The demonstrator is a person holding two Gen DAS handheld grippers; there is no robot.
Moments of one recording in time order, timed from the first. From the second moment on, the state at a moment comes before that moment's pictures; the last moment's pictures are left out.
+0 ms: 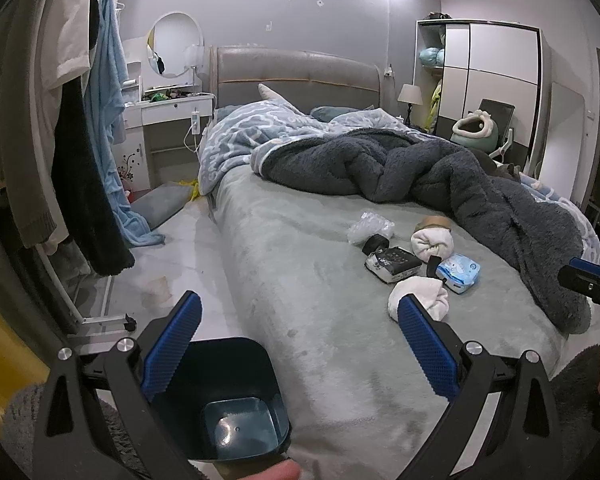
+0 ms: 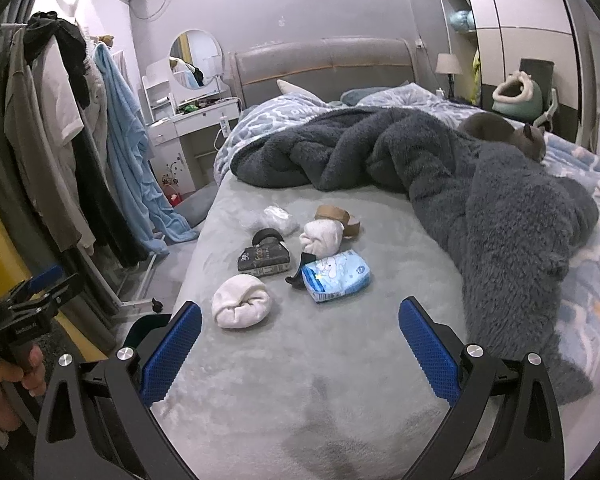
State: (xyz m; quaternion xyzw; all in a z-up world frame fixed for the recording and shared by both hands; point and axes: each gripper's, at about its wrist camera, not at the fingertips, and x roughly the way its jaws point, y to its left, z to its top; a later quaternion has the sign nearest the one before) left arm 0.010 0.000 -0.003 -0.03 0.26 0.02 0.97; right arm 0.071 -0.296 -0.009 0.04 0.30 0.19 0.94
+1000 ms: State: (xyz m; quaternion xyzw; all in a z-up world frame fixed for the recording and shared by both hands) left arm 0.049 -0.033 -0.023 -0.01 0.30 -0.08 0.95; right arm 0.085 -0.276 -0.016 -0.02 0.30 0.26 0.92
